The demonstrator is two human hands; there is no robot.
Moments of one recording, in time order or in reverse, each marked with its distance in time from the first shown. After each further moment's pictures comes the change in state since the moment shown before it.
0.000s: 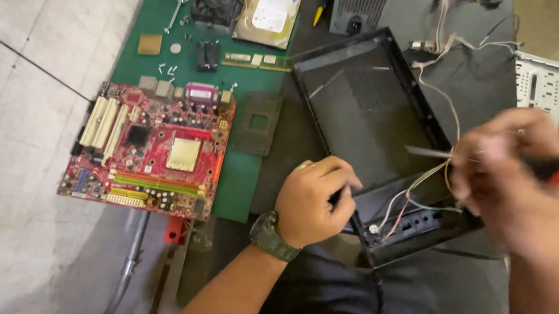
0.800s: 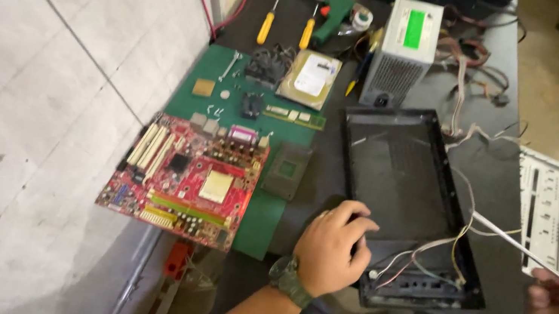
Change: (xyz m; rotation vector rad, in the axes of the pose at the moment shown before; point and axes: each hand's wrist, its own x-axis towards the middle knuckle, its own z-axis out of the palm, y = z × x) left_hand -0.003 0.005 0.002 0.115 -0.019 -0.028; right_hand -0.089 0.106 -0.125 0.035 0.727 0.101
